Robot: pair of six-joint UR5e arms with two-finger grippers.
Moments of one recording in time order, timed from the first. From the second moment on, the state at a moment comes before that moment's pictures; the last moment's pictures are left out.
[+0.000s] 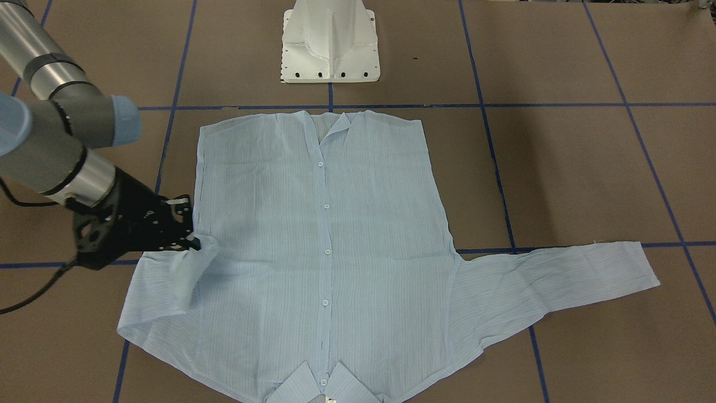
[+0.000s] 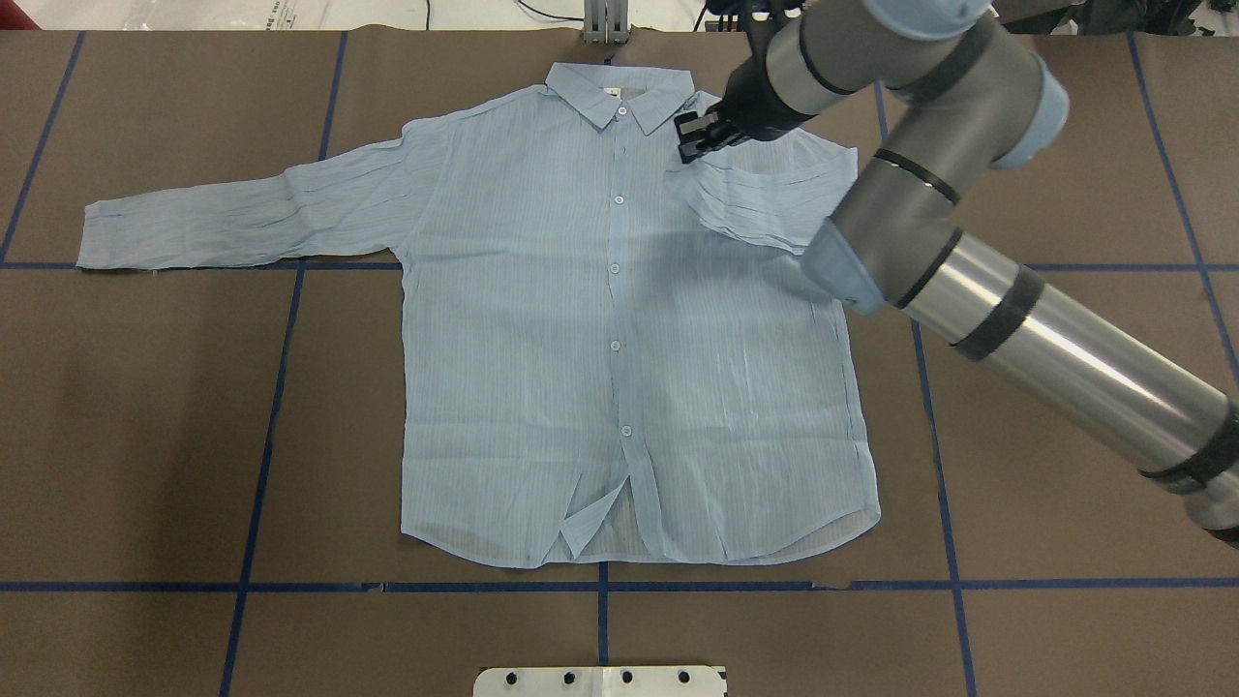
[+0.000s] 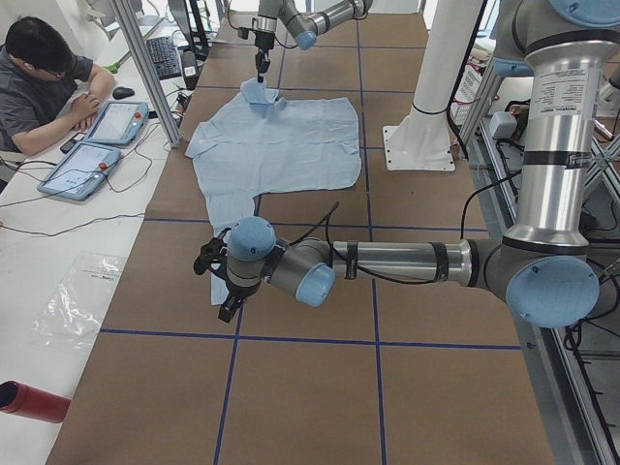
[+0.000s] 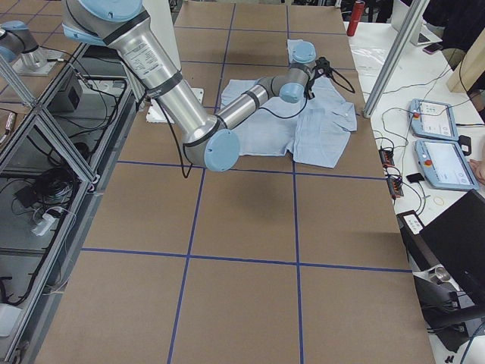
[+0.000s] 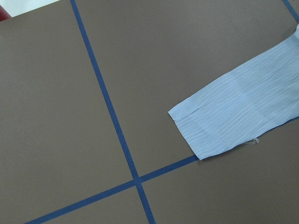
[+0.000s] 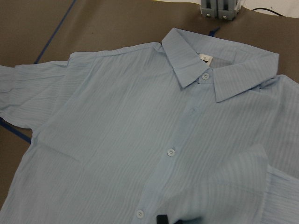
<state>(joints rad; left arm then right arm) -1.50 -1.59 -1.52 -2.05 -2.36 0.00 0.83 -0.78 1.39 -1.02 2.09 0.83</state>
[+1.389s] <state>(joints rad) -1.50 -1.59 -1.52 -2.05 -2.36 0.00 0.57 -0.37 0.88 -1.03 1.74 0.87</state>
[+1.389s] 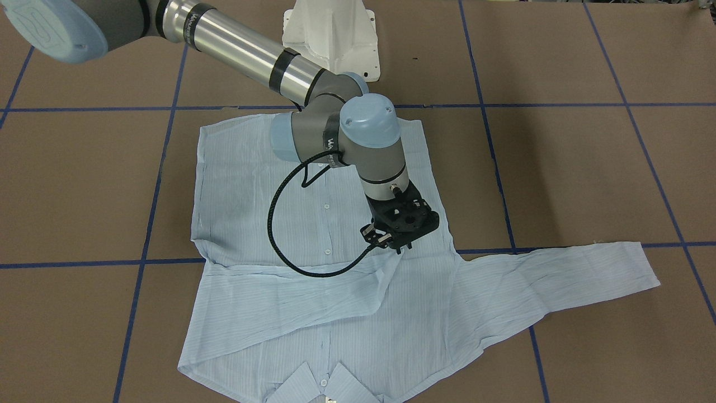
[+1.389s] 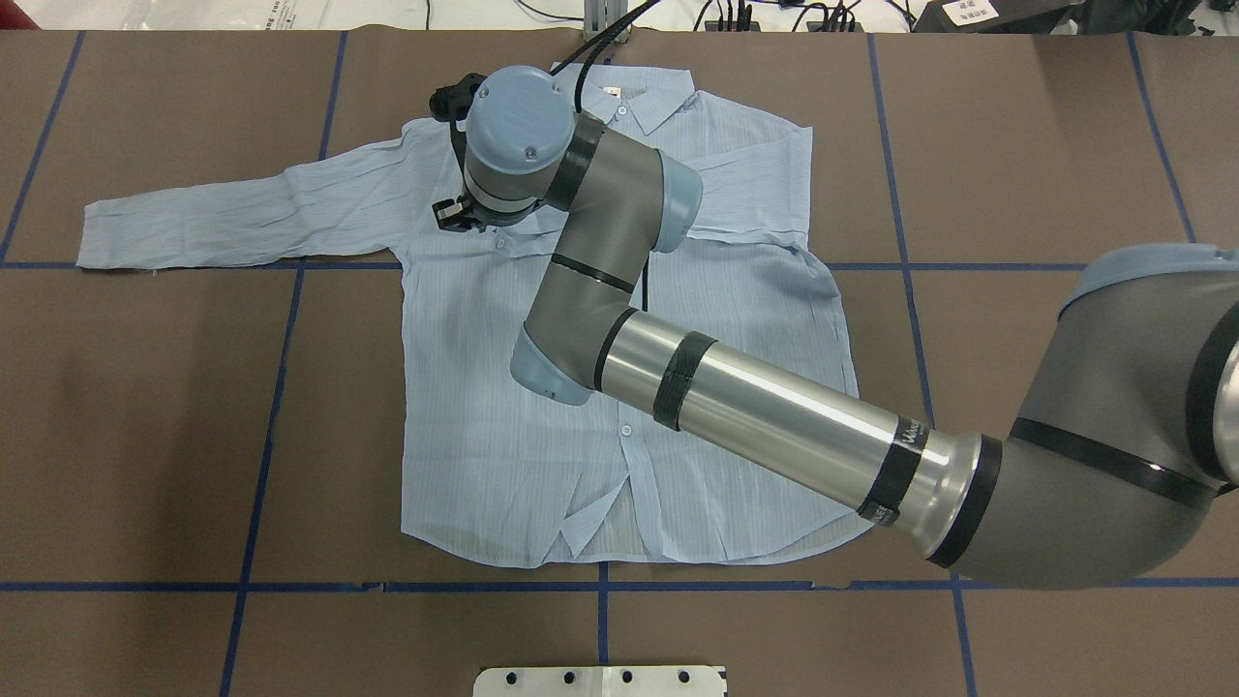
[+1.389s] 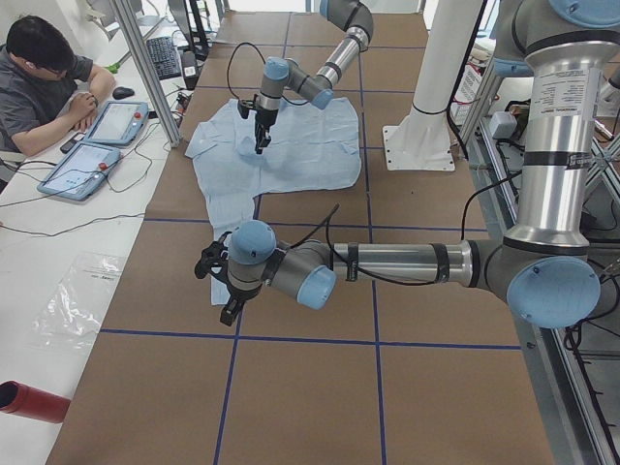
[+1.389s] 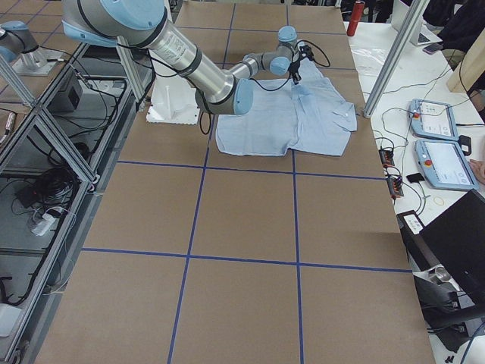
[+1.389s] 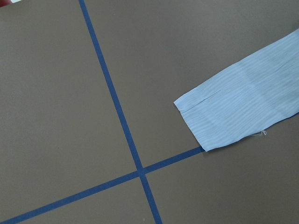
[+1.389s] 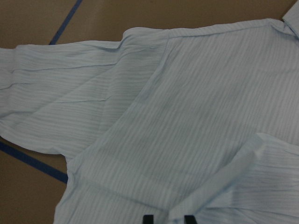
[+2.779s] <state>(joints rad) -1.20 -1.60 -1.50 -2.35 -2.10 -0.77 0.71 -0.68 1.50 -1.68 1.89 0.93</state>
